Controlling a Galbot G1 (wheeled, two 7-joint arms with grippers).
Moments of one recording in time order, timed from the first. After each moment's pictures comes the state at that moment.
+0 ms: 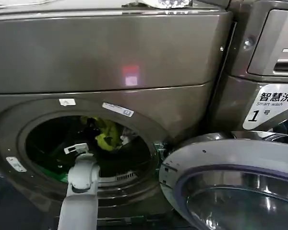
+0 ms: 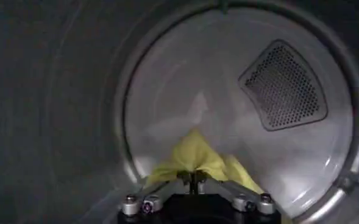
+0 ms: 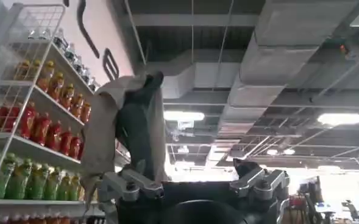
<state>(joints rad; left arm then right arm) 0.90 -1.61 -0.54 -1.72 0.08 0.27 -0.14 -1.56 1.23 2.20 1.81 0.45 -0.05 0.12</state>
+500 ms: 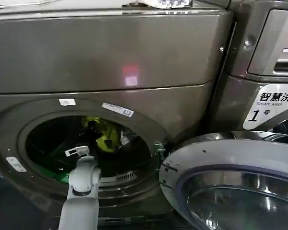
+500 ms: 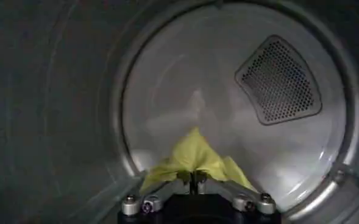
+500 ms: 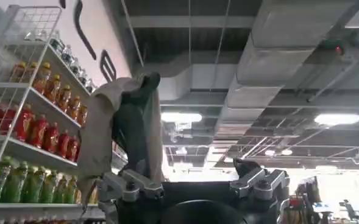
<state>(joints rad) 0.91 -1.61 -0.52 -1.73 0.09 0.27 -0.12 -1.56 1.24 2.20 1.81 0.45 -0.04 0.12</state>
